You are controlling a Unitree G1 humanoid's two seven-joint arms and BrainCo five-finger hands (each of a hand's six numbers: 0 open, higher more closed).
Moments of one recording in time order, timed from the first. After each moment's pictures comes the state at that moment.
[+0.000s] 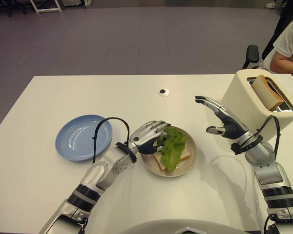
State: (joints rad) left arm -0.16 0.49 -0.42 -0.06 0.88 -0.26 -0.11; right arm -0.13 -0.51 0.07 0.02 -0.27 -0.53 0.26
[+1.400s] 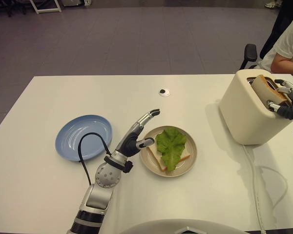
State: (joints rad) left arm 0.11 0.29 -0.18 -0.21 0.24 -0.36 -0.15; right arm -0.19 -0.83 -0.21 0.25 -0.37 -0.26 0.21
